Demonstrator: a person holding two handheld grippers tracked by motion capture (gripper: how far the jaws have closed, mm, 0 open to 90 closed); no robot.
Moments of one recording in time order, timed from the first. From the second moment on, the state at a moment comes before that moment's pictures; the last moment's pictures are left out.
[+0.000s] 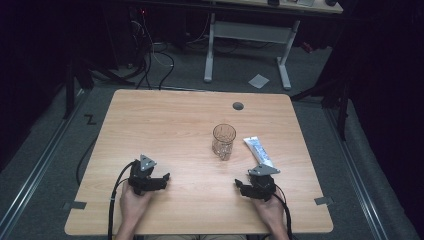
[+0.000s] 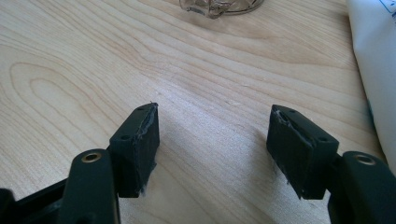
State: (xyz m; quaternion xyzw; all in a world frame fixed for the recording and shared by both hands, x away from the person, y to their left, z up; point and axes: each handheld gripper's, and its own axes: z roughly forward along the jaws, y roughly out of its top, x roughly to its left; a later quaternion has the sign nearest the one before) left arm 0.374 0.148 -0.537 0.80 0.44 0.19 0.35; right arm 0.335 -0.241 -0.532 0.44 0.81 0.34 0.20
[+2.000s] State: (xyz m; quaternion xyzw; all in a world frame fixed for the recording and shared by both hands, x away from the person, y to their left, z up) left arm 0.373 0.147 -0.537 0.80 0.44 0.19 0.35; right arm 0.324 -0.253 -0.521 0.46 0.78 0.37 0.22
